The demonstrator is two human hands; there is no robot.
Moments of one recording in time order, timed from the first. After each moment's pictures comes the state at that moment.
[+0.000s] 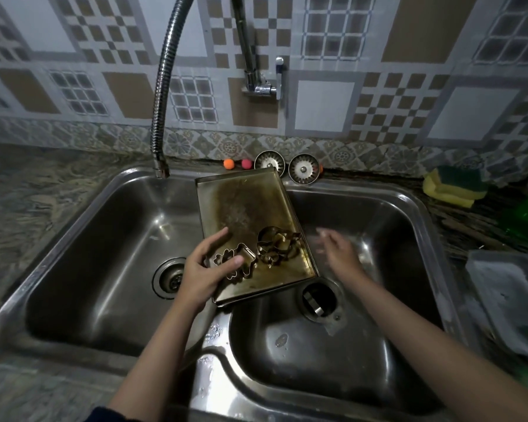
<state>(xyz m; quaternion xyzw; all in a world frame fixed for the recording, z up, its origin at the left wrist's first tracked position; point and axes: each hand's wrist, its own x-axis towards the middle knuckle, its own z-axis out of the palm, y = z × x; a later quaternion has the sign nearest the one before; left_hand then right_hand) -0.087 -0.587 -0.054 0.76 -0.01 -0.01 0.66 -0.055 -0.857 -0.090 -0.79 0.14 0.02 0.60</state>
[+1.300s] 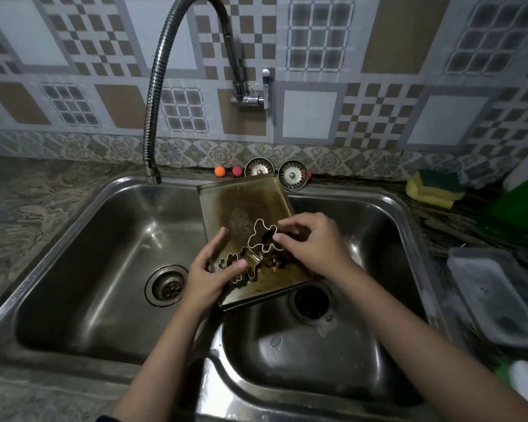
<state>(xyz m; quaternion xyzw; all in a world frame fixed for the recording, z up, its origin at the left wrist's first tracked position) -0.096 -0.612 -0.043 0.74 -0.03 0.00 0.67 -0.081 -0.824 0.004 -0.87 -0.05 -0.09 0.48</state>
